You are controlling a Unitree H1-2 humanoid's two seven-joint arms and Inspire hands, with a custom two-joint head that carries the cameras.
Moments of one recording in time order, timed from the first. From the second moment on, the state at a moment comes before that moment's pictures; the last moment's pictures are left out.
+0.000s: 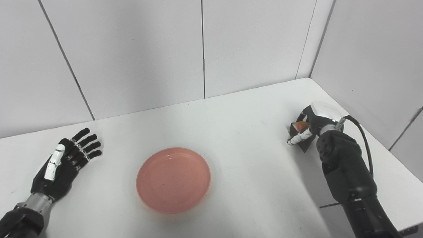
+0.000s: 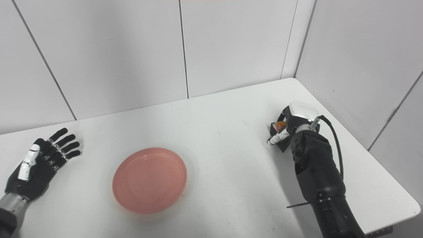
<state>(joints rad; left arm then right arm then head) -0.77 0.37 0.12 1.19 -0.42 -0.31 -0.79 -0.47 -0.41 -0.19 0.16 -1.09 0.47 0.43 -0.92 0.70</state>
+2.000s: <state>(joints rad) -0.40 0.07 -0.03 0.25 -0.33 0.21 -0.34 -0.64 -0.24 0.28 -0.27 -1.01 0.45 0.71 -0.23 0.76</state>
